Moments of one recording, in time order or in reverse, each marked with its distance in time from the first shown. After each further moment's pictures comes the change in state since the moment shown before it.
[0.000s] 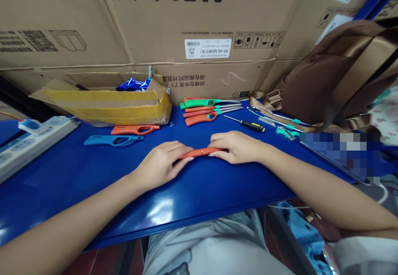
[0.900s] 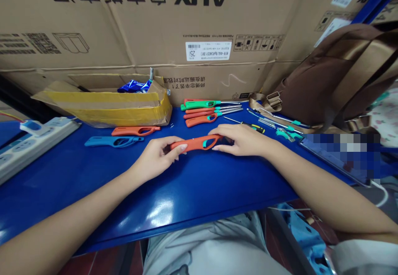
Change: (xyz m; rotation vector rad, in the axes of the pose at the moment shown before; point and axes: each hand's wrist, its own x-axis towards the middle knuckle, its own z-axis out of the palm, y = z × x) left_hand 0.011 -0.002 -0.012 -0.506 0.029 -0.617; right_hand -0.006 0.014 -0.011 -0.098 0.150 0.047
